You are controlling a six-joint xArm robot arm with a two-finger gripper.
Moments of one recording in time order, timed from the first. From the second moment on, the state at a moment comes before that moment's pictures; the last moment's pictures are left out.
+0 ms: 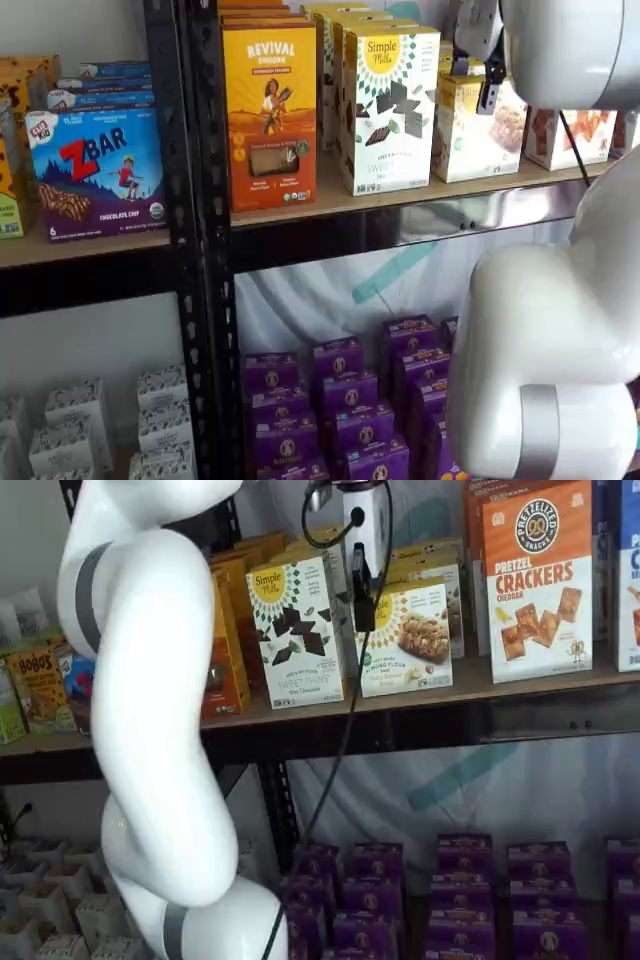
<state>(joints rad) -0.35 -0.20 -1.52 0.13 1.67 -1.90</state>
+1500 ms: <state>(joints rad) -0.35 -0.20 -1.51 0.13 1.67 -1.90</state>
